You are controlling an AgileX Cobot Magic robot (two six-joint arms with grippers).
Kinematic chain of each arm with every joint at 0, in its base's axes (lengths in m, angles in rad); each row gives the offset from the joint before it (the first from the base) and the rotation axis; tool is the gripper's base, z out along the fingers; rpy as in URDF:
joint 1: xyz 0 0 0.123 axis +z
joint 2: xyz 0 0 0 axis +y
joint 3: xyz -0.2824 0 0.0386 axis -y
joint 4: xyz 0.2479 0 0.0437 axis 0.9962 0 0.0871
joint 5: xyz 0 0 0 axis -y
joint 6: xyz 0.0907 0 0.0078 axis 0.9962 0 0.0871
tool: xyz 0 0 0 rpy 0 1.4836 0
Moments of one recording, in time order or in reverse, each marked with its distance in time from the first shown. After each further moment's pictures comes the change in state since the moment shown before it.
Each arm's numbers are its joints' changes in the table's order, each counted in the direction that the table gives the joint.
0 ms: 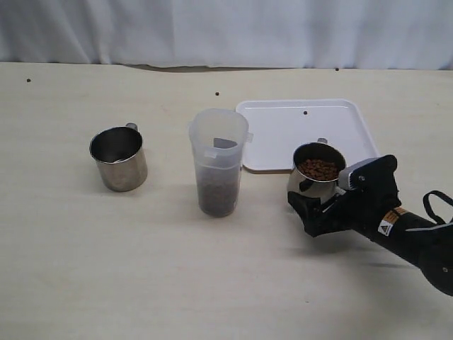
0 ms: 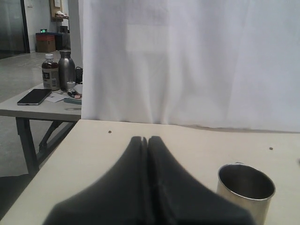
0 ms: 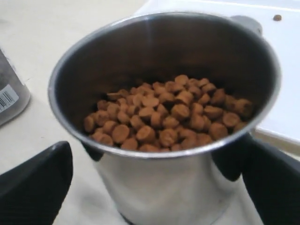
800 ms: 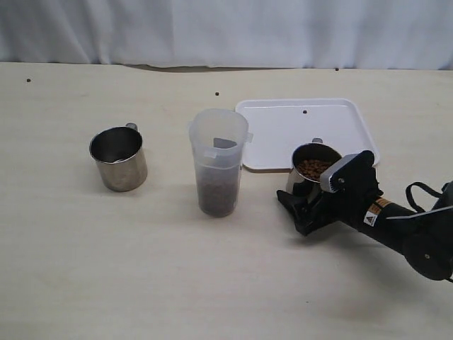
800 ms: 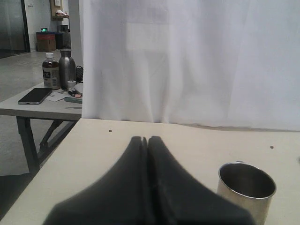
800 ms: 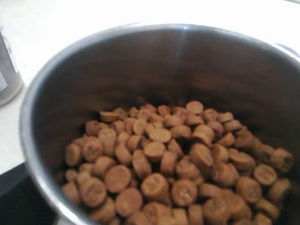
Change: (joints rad) left arm 0.000 0.000 0.000 0.004 -0.004 0.000; right arm 0.000 0.088 0.123 -0.068 0.000 -0.156
